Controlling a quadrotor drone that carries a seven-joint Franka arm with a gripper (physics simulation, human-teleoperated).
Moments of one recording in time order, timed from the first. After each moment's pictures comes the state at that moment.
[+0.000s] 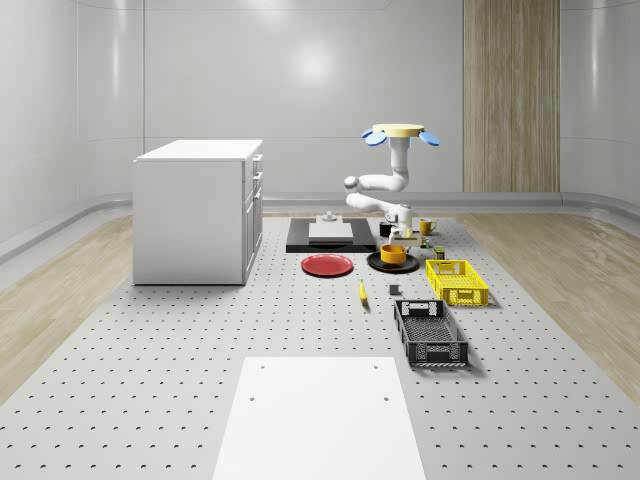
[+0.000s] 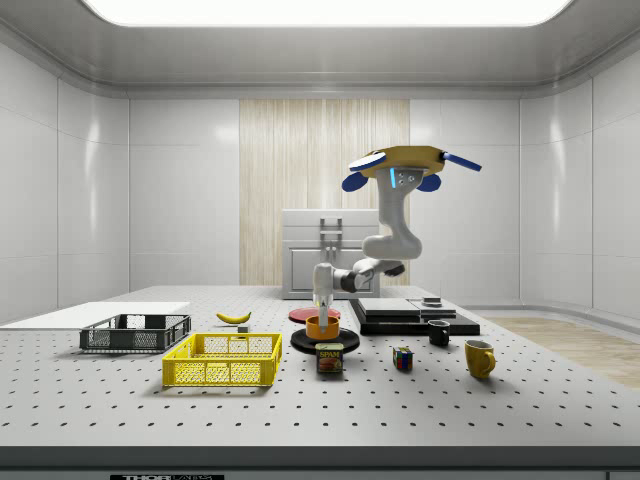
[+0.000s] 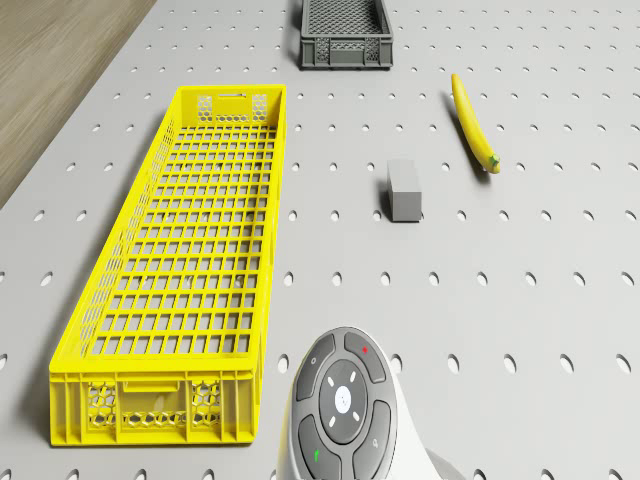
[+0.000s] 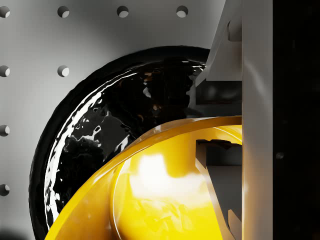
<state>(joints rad) -1.12 -1.49 1.01 -2.79 -2.13 1.68 1.61</state>
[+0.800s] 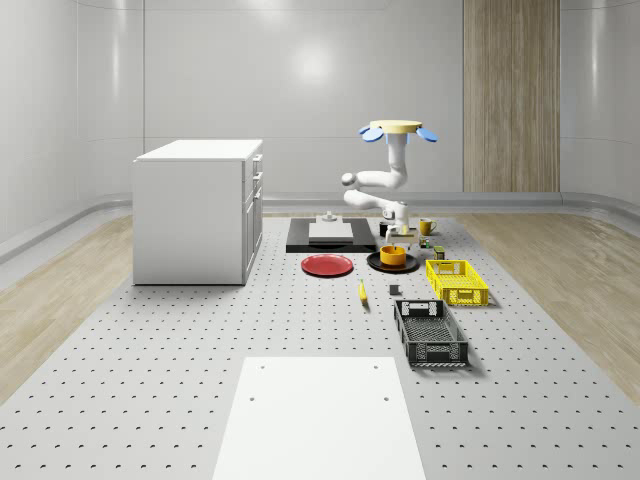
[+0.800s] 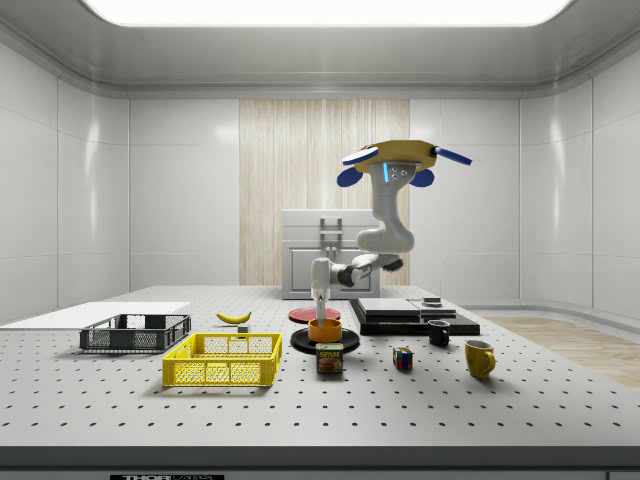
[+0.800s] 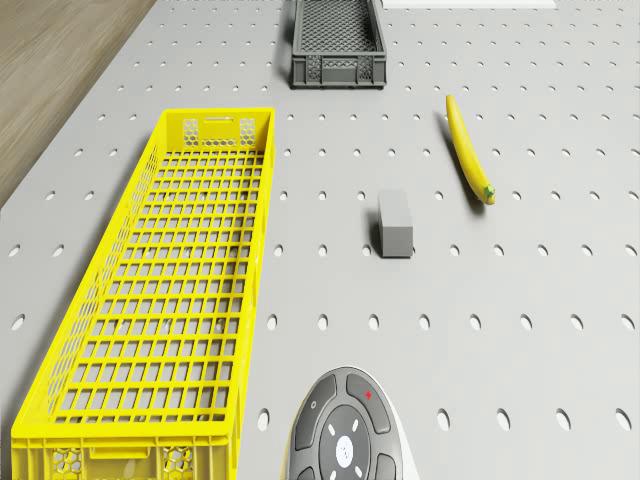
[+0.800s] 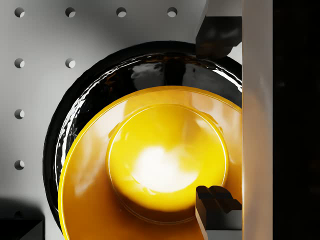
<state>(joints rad) -1.08 -1.49 0.97 -2.82 -2.16 1.67 1.60</state>
